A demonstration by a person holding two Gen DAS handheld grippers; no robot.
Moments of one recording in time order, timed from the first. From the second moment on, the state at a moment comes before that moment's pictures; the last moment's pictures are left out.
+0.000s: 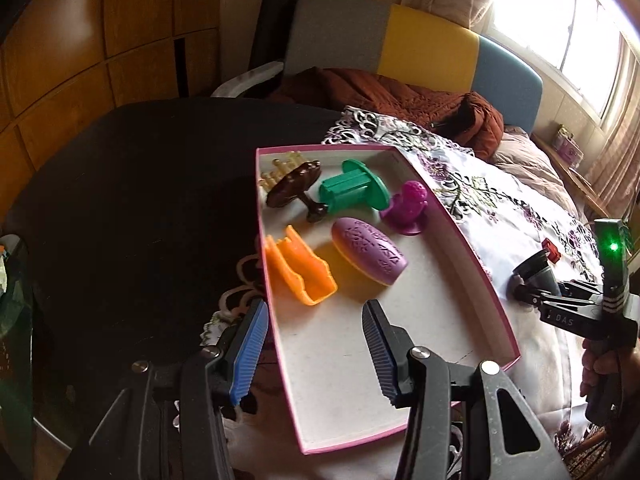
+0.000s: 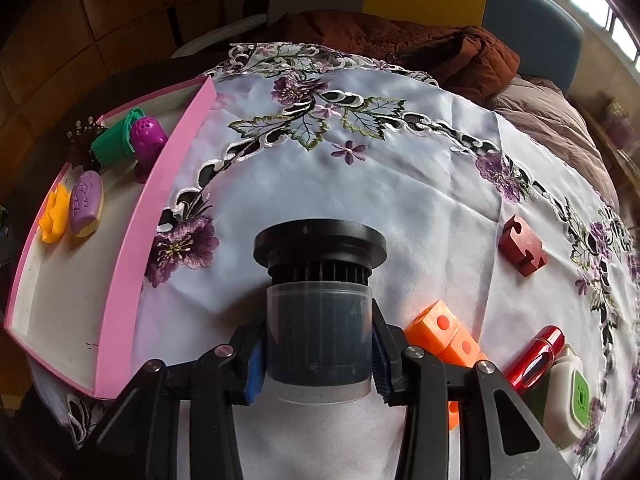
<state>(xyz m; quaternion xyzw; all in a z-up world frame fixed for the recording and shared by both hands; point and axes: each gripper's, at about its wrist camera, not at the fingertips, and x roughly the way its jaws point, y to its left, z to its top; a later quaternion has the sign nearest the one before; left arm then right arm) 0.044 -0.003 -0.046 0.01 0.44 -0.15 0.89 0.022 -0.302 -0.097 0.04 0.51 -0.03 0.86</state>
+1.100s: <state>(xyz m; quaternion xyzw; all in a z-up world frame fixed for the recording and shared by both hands) 0.049 0.034 -0.053 -0.03 0.44 -0.13 0.89 0.126 -0.177 -0.091 0.02 0.53 0.08 0.84</state>
